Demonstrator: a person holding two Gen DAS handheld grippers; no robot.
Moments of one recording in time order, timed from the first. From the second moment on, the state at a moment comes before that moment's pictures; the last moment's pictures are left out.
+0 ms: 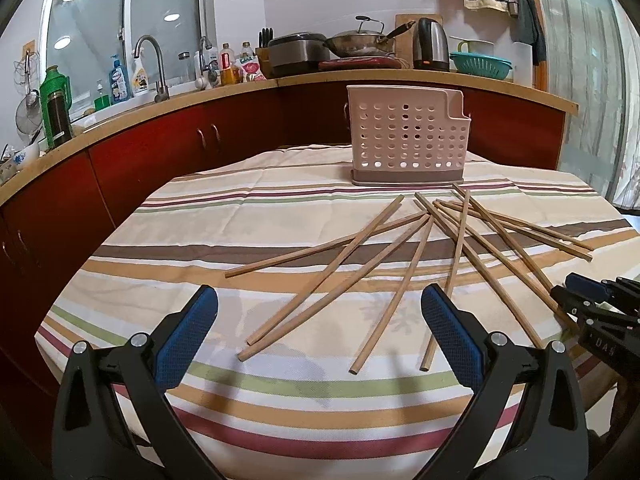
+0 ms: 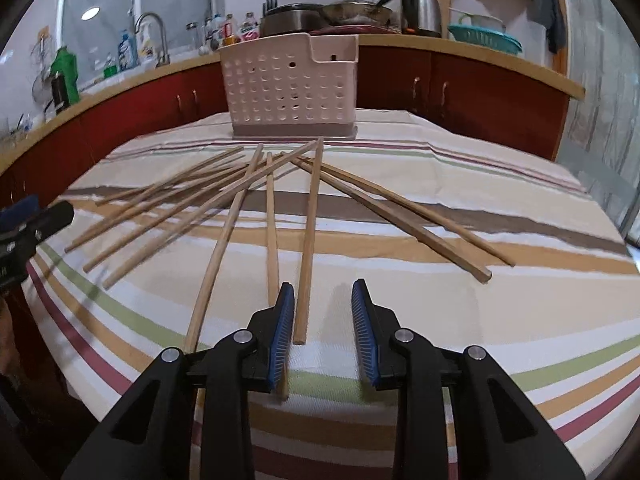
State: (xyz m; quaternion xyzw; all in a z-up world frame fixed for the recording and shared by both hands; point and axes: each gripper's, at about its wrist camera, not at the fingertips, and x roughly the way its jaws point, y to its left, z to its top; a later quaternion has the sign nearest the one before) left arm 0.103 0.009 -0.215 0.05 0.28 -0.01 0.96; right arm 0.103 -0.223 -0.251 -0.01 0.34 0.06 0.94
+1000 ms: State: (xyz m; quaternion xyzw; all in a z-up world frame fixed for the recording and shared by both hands) left arm 0.125 0.035 -0.243 0.08 0.32 -0.03 0.94; right arm 0.095 -0.247 -0.253 -0.01 0.32 0.06 0.95
